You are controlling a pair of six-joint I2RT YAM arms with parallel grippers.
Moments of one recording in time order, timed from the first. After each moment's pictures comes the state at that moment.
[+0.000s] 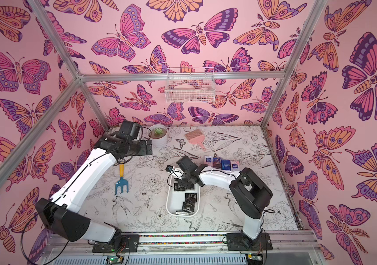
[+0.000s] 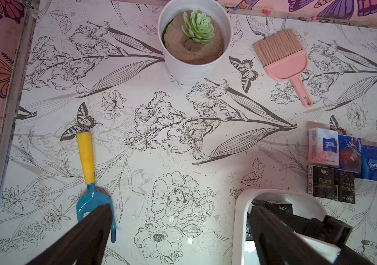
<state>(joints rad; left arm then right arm) -0.38 1.48 1.55 -1.03 -0.17 -0.38 0.88 1.76 1.11 -0.30 -0.04 -0.45</state>
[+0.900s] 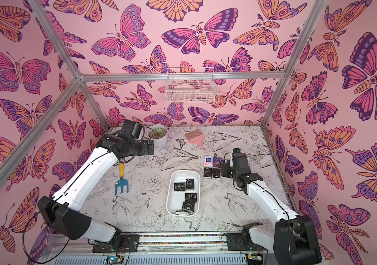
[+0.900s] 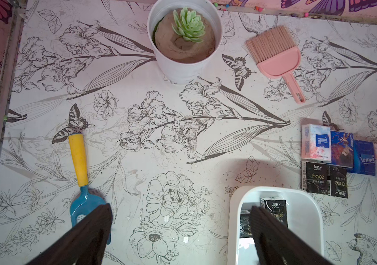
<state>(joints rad) -0.40 1.50 1.57 -1.03 -0.16 -0.38 0.25 1.18 0.65 -0.29 -0.08 0.42</state>
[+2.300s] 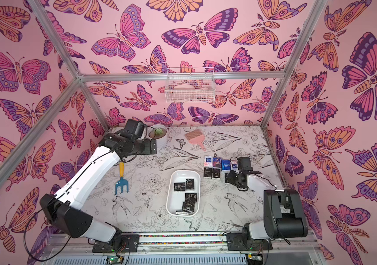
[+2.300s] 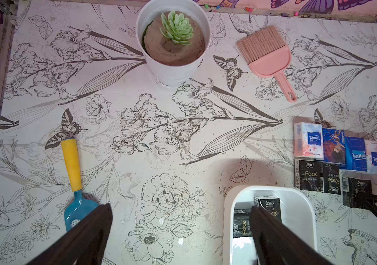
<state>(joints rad) -0.43 1.52 1.60 -1.04 -0.16 -0.38 0.11 1.45 0.66 -0.34 -0.14 0.44</state>
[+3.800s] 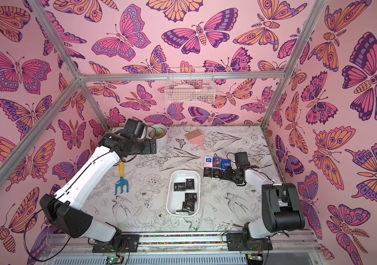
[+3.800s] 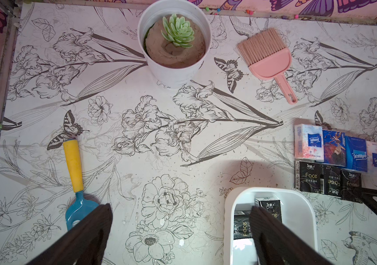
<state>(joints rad) -0.43 1.52 1.61 -1.04 -0.17 -0.38 0.14 1.48 0.77 -0.39 -0.20 0.40</state>
